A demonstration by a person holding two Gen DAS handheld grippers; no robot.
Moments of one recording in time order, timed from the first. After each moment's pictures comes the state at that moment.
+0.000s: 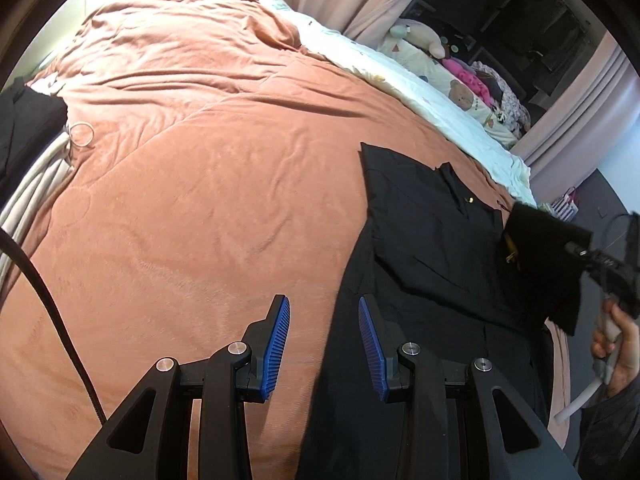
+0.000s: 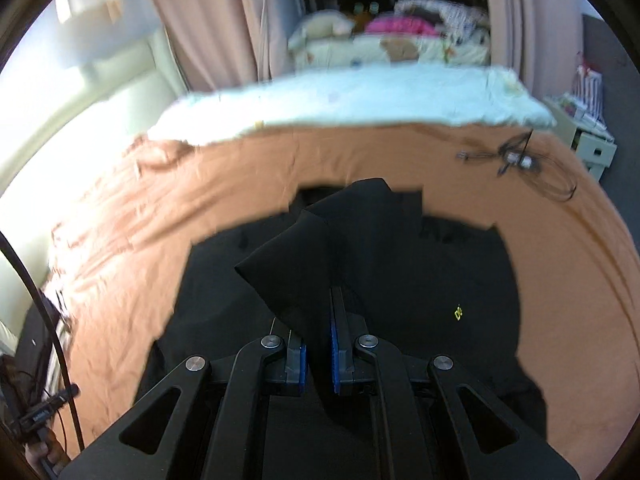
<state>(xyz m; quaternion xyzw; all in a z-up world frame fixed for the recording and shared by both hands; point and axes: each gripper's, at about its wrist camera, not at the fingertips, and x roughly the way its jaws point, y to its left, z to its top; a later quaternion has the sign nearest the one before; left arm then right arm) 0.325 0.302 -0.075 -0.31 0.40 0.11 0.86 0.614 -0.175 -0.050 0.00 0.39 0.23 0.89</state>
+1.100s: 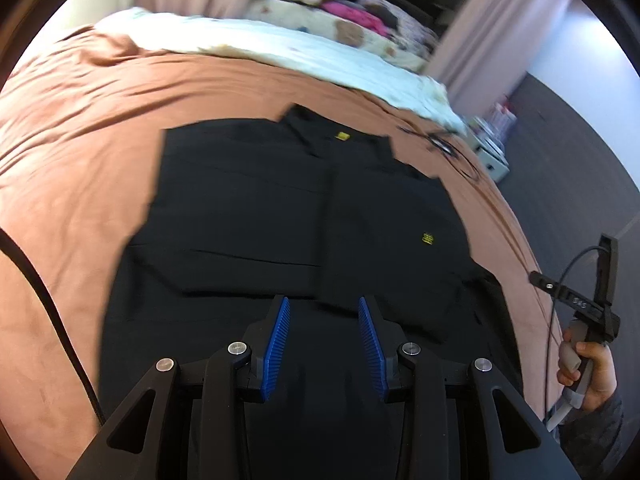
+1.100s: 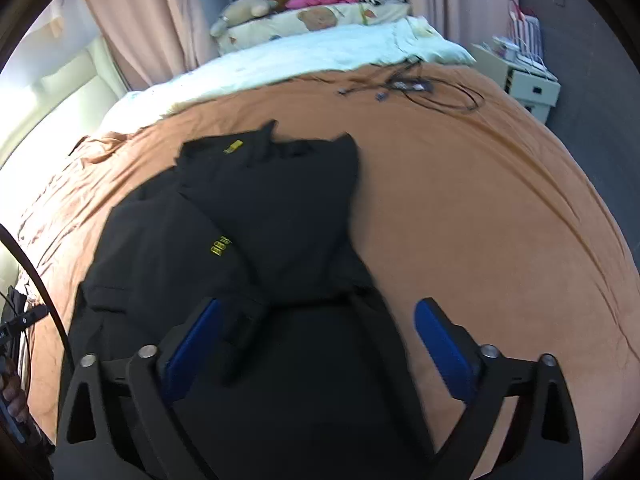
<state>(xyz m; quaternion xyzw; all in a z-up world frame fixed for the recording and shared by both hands) 0.451 0.108 -0.042 -0.20 0.44 -0.05 0.88 0.593 -0.329 -0.095 0.04 0.41 0.14 0.90</state>
